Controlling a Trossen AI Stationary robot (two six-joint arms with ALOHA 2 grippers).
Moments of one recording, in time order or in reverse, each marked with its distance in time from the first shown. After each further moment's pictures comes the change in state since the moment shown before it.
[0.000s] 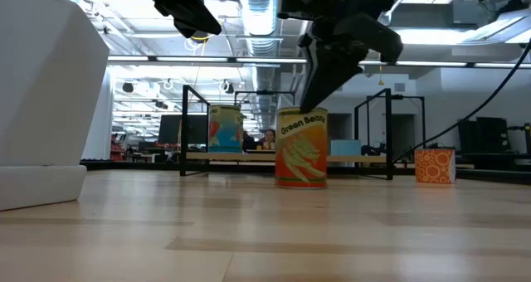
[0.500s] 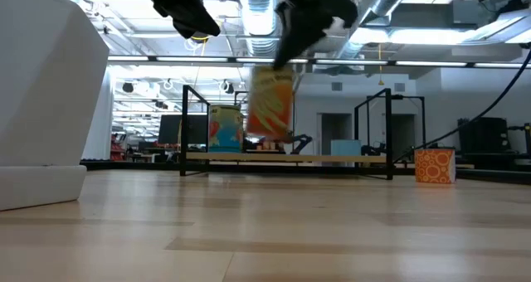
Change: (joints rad) left arm 0.000 0.000 0.000 -0.012 0.000 0.001; right arm -0.117 -0.033 0.179 -0.042 0.001 -0.267
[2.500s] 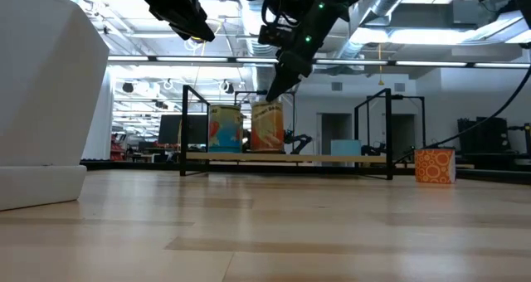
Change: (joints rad) left arm 0.000 0.000 0.000 -0.049 0.000 0.059; right arm -0.429 0.054 0.013 0.170 -0.215 -0.164
